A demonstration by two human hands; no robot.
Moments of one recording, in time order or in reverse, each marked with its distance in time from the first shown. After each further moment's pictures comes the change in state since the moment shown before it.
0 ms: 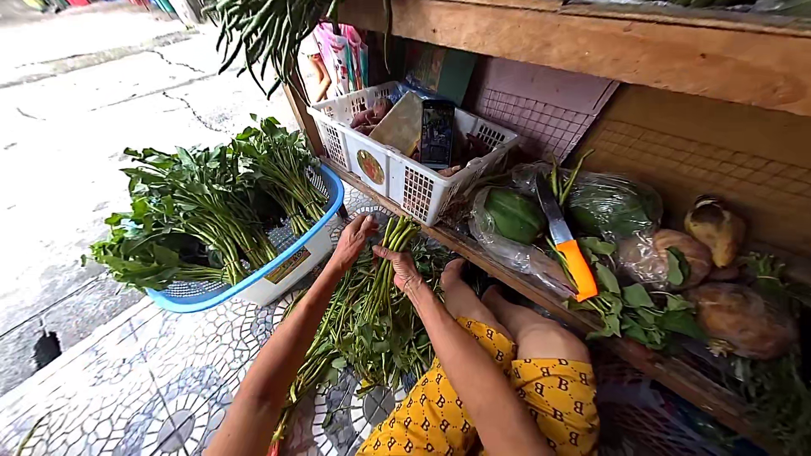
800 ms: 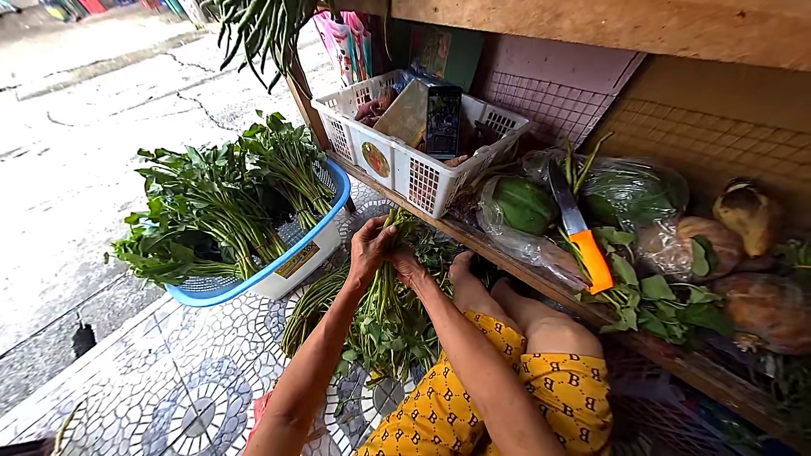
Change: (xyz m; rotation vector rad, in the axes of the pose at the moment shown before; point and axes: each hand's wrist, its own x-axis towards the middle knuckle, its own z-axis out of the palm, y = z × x) left_hand -0.042 0.026 0.036 -0.337 0.230 0.132; right_hand -0.009 -0.003 0.008 -0.094 -0.131 0.046
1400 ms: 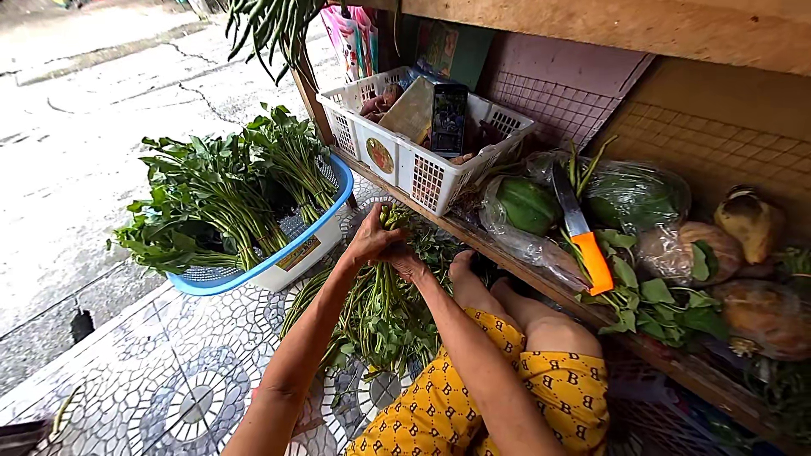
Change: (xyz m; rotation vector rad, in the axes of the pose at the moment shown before) left_hand 0.018 0.023 -0.014 0.306 -0.300 -0.108; right_hand -0.003 -0.004 0.000 -0.104 -0.249 -0.045
